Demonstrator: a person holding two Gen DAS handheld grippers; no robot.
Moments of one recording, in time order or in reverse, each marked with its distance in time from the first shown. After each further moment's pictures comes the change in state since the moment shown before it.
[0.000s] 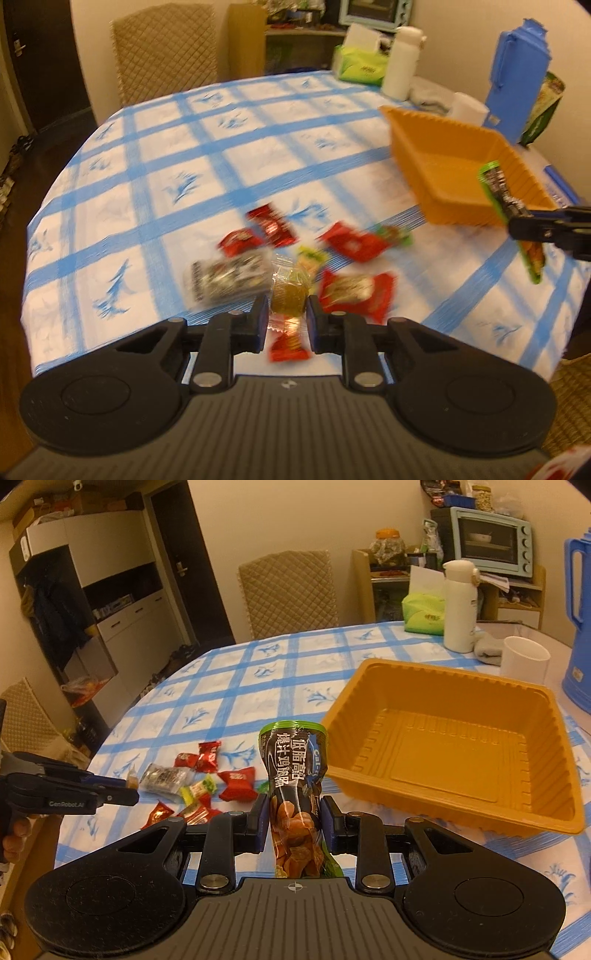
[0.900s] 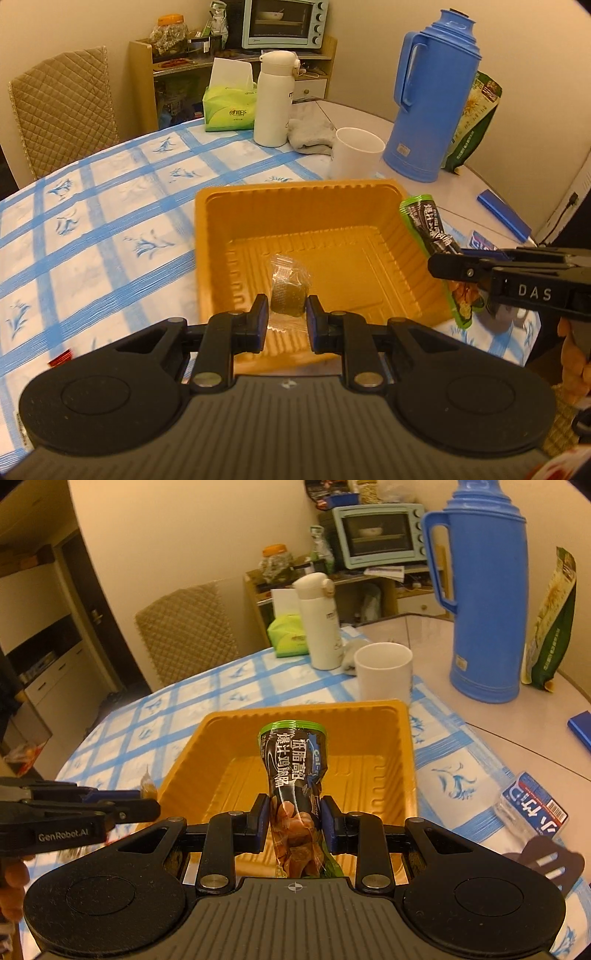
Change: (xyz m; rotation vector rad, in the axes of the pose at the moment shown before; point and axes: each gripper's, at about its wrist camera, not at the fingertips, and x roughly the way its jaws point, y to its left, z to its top) left arm 0.069 -0.180 0.118 0.102 -0.048 -0.149; right arm -0.037 -0.139 0.044 0.212 -0.052 -0.183
